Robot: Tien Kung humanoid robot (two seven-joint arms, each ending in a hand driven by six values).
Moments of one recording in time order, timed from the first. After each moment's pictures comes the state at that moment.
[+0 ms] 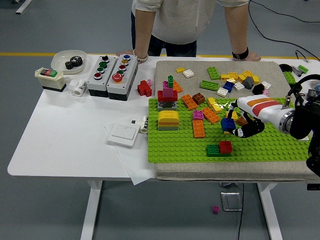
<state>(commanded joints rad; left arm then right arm) -0.16 0.10 -0.28 -0.28 0.41 0.37 0.27 0.65 -0.58 0.77 1.57 -1.82 0.26 -0.32</state>
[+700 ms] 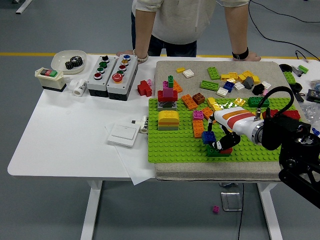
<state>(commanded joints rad) -0.15 0.10 -0.29 -0.28 0.43 0.36 0.27 0.64 -0.45 0.70 1.58 -1.89 0.27 -0.42</state>
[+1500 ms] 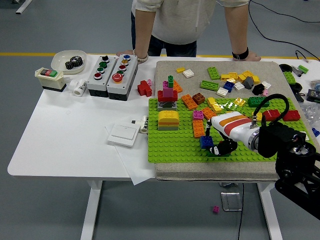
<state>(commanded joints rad) -0.16 0.10 -0.28 -0.28 0.41 0.37 0.27 0.61 -0.45 0.67 1.59 -1.95 0.25 -0.43</state>
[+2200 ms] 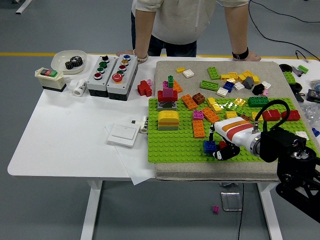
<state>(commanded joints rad) -0.16 0.10 -0.27 -0.28 0.40 0.37 0.27 0.58 -0.46 0.66 1.58 -1.96 0.23 -0.42</state>
